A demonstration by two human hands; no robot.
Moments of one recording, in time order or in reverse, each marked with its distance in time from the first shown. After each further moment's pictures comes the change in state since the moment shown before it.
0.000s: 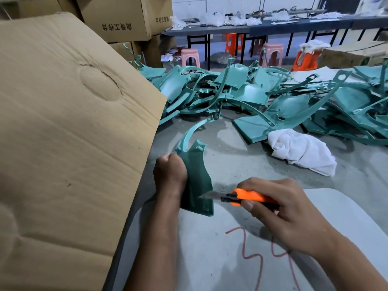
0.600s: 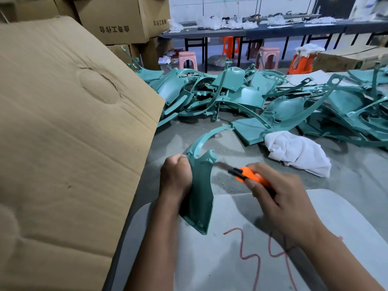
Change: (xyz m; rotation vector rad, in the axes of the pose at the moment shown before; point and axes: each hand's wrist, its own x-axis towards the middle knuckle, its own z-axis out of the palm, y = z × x) left_hand -0.006 -0.004 0.003 0.098 -0.185 0.148; right_hand 0.002 0.014 0.006 -0.192 0.239 0.103
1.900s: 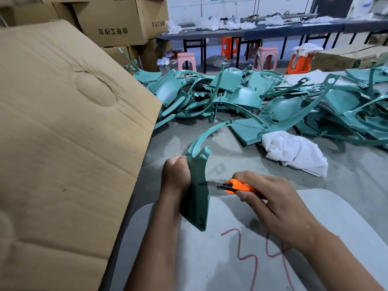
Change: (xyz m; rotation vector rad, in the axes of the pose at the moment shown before) left_hand 0.007 -0.006 0.009 -0.141 -0.048 -0.008; right_hand 0.003 -0.004 -0.002 0.039 -0.148 -0.126
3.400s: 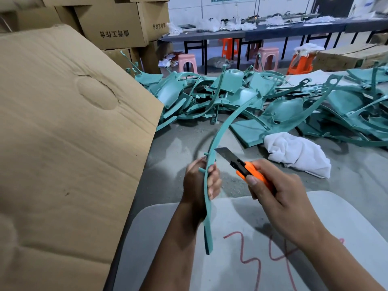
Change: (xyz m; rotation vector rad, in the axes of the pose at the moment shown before) left_hand -0.032 0.011 0.027 -0.633 -0.290 -0.193; right_hand 0.003 -0.006 0.001 0.138 0.185 0.152
